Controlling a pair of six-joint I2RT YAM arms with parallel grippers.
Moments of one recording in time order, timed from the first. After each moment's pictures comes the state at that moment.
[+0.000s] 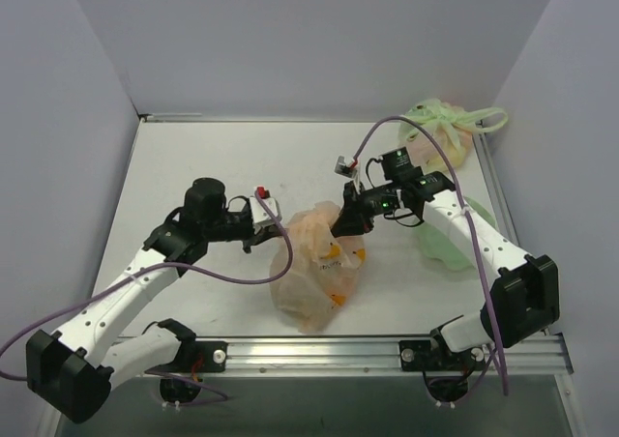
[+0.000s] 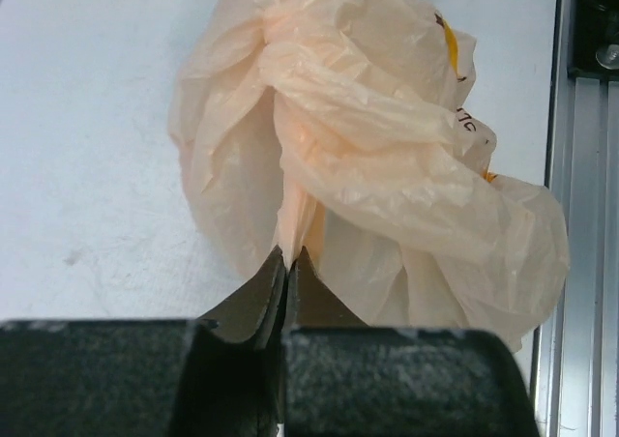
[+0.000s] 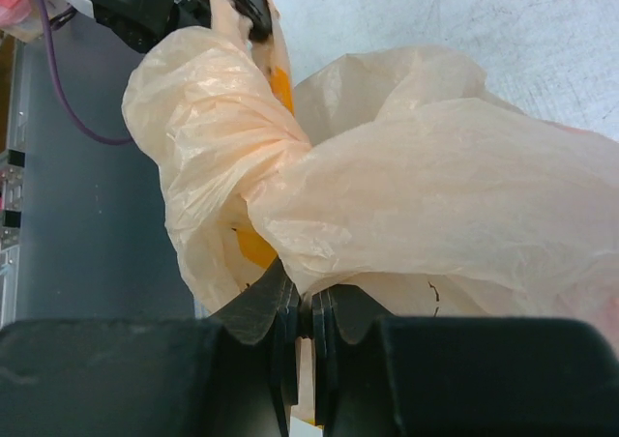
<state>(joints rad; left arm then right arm) -0.56 1.05 0.87 -0.33 0.67 0.43 0.43 1.43 1.14 -0.63 -1.01 -0.30</state>
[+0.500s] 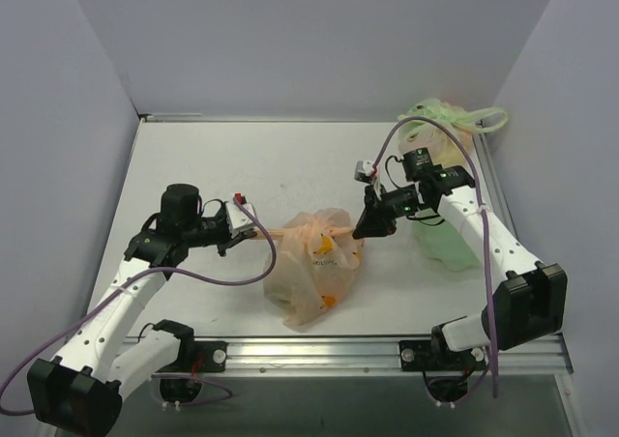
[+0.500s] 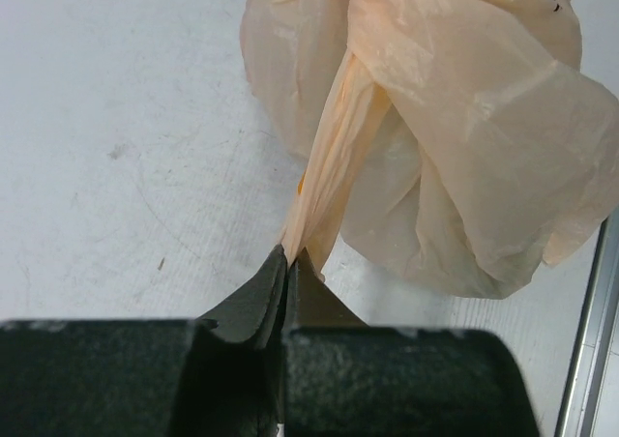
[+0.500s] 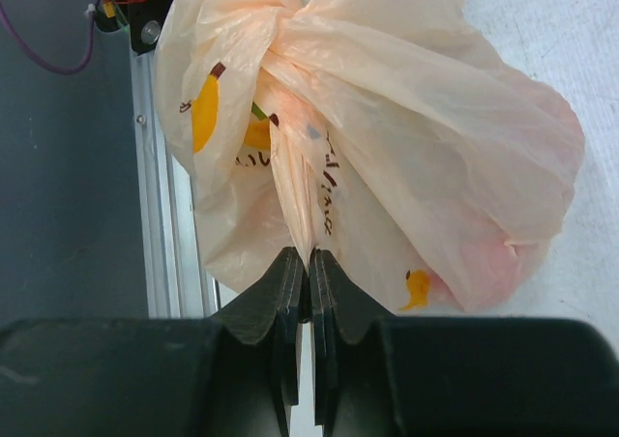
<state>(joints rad) -0.32 0.94 0.82 -0.52 0.71 0.65 0.31 1.41 1.19 -0.94 -0.98 -0.70</state>
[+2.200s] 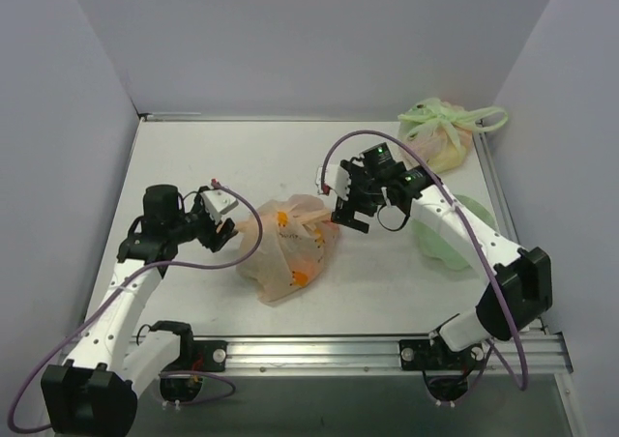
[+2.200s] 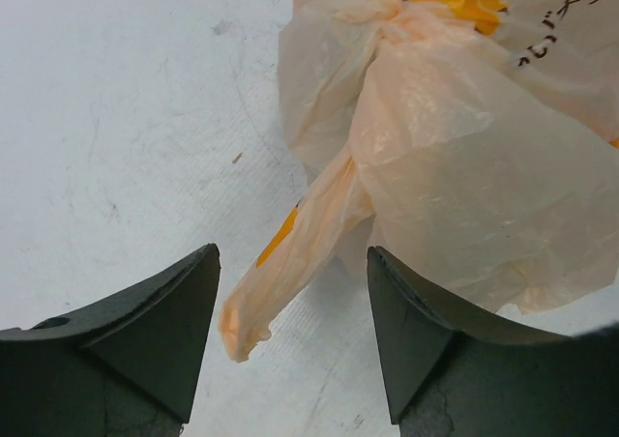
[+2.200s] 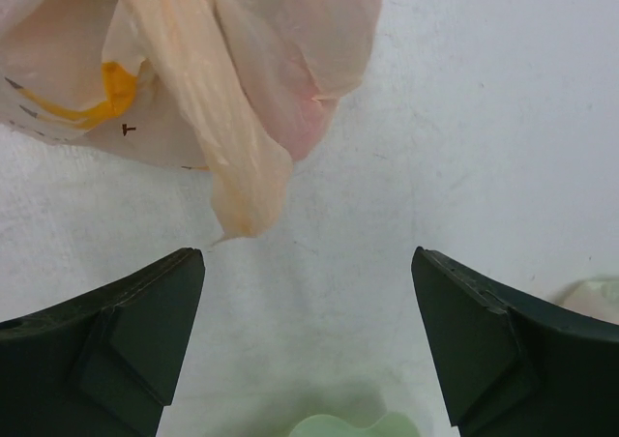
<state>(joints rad) -0.12 0.93 0.74 -0.44 0.57 0.56 0.53 1.47 1.26 -0.70 -0.29 -0.83</state>
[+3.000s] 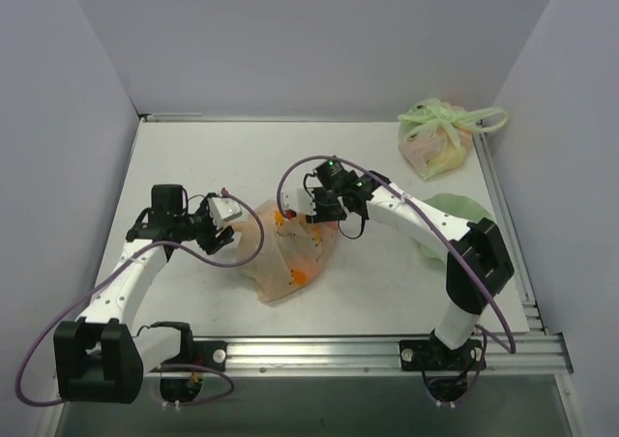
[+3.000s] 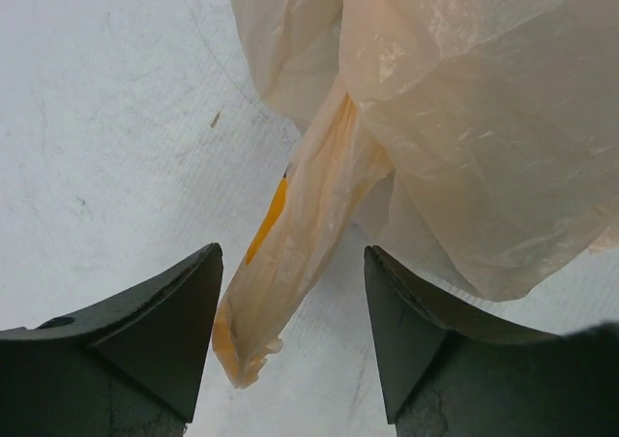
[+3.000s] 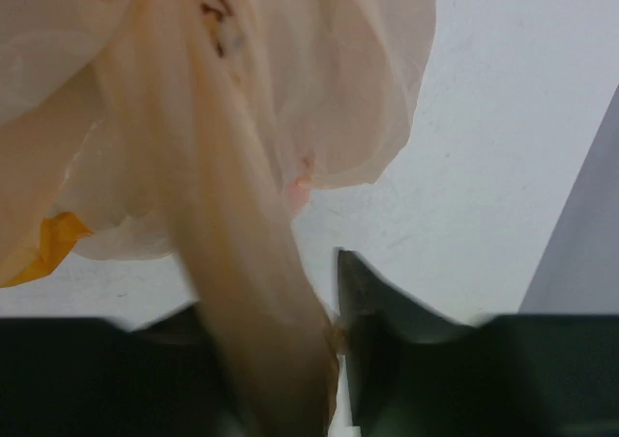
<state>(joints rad) -0.07 1.11 0.74 -0.48 0.64 0.84 0.73 1.70 1.34 -0.62 -0.04 -1.07</state>
